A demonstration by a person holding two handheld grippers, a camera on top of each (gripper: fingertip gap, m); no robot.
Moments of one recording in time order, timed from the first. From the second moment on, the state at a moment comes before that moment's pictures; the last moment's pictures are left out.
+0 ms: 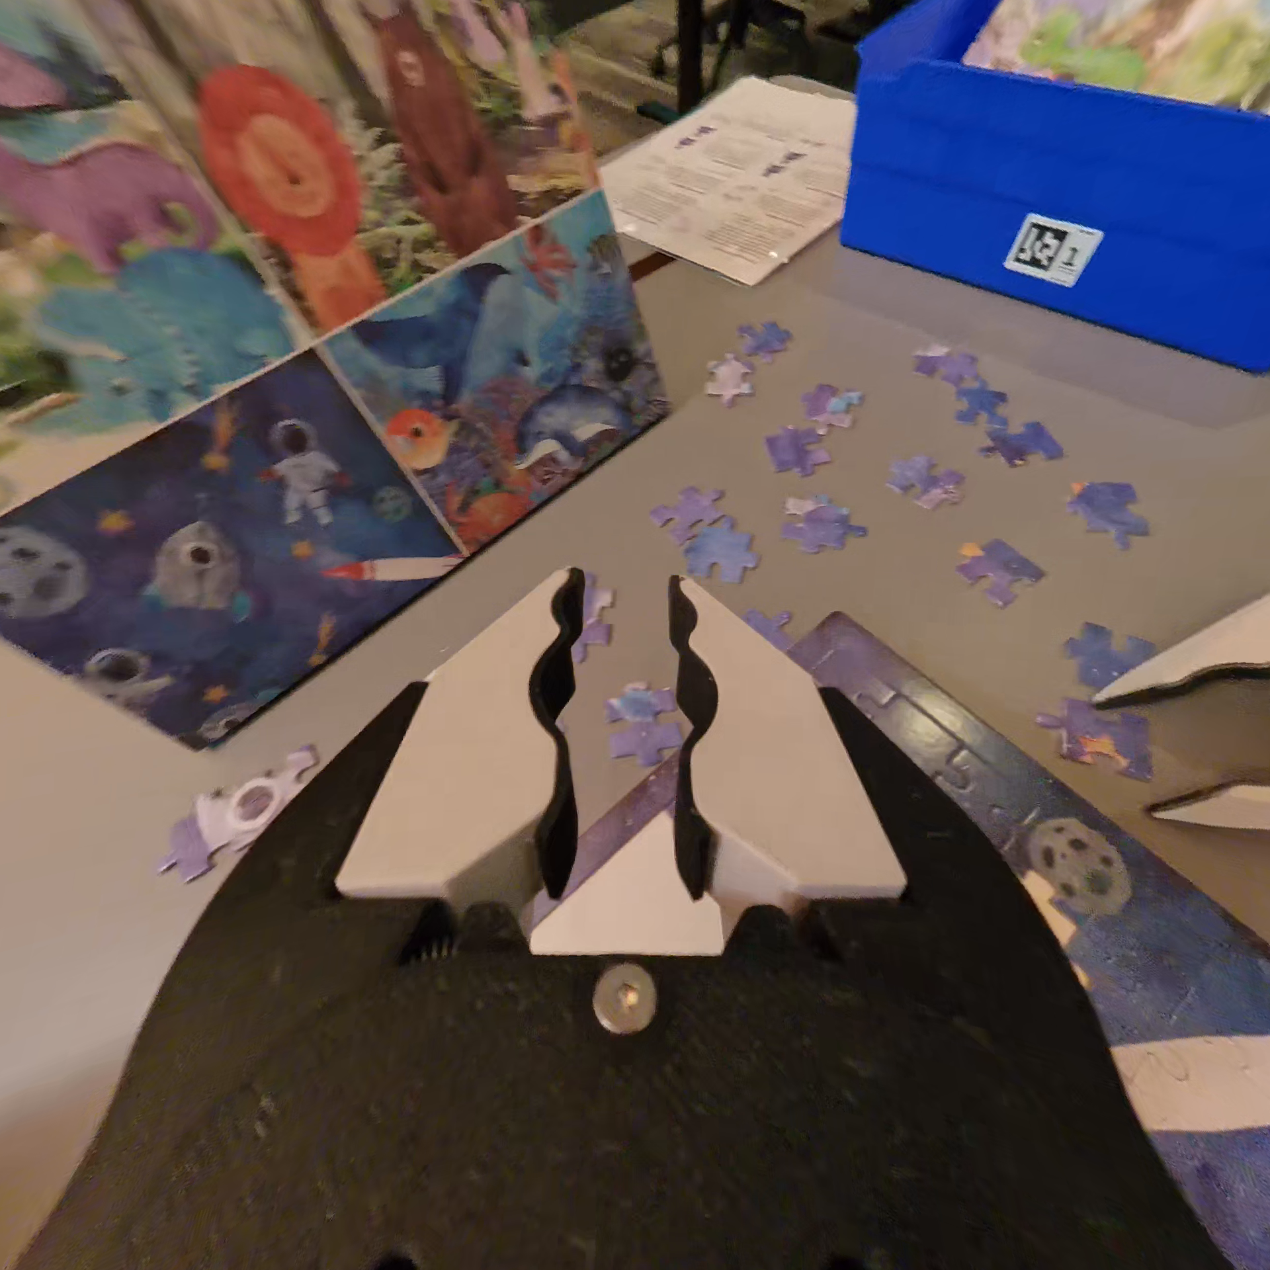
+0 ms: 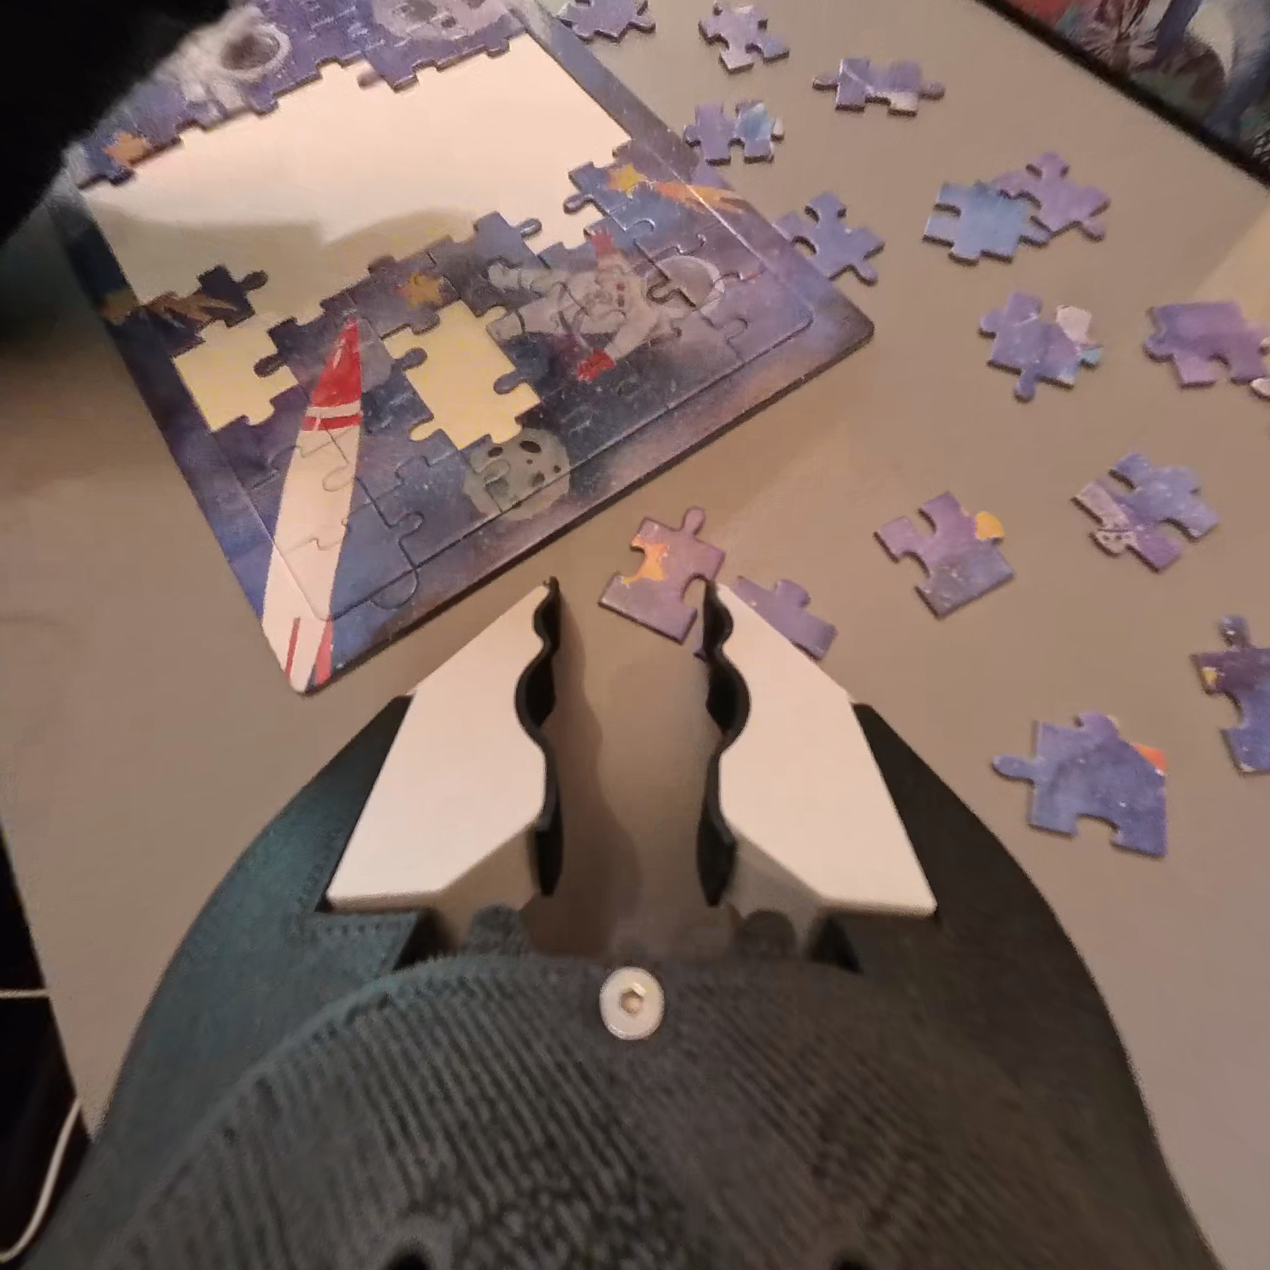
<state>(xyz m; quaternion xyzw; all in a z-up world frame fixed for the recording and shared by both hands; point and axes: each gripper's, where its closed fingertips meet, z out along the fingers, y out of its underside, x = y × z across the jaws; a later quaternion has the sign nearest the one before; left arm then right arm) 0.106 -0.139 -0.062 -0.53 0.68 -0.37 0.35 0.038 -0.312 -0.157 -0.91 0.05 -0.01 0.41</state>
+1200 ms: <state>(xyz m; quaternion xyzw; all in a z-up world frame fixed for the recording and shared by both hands) 0.129 -0.309 -0.157 -0.50 0.80 -0.29 0.16 0.116 -0.399 -0.100 -0.79 0.21 -0.04 0.57</state>
